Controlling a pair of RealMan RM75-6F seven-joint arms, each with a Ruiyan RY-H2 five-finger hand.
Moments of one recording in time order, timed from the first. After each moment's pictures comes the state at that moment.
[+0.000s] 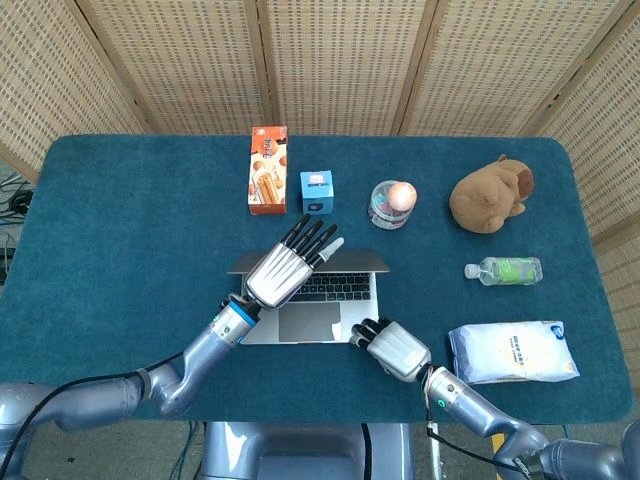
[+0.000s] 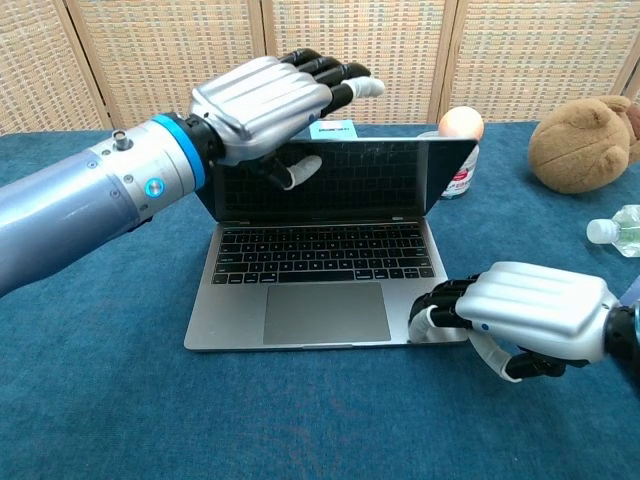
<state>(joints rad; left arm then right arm) -0.90 -1.75 -0.25 -1.33 1.42 1.05 0.66 0.62 -1.52 -0.05 -1.45 -1.62 0.89 -0.27</state>
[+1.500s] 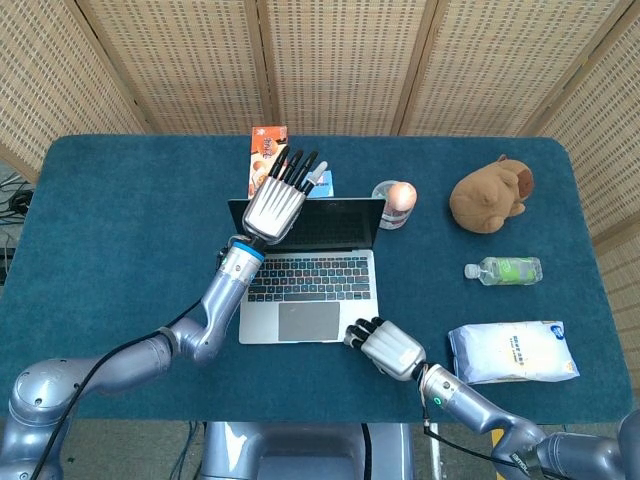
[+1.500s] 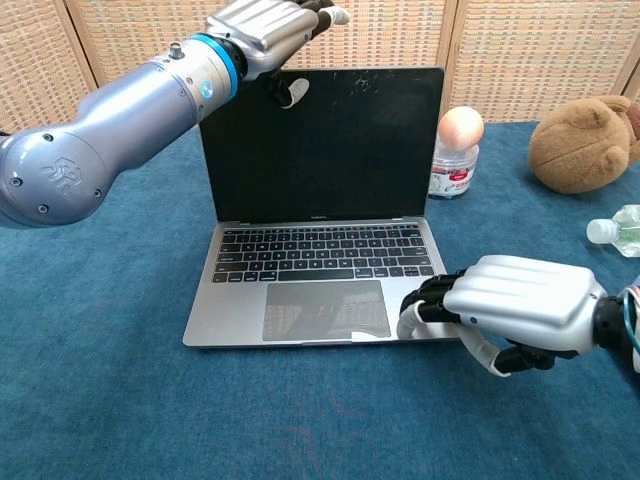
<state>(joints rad) -1.10 -1.81 -0.40 -1.02 1.15 0.97 0.66 0.66 -1.50 -0.05 -1.47 -1.62 0.90 -0.25</state>
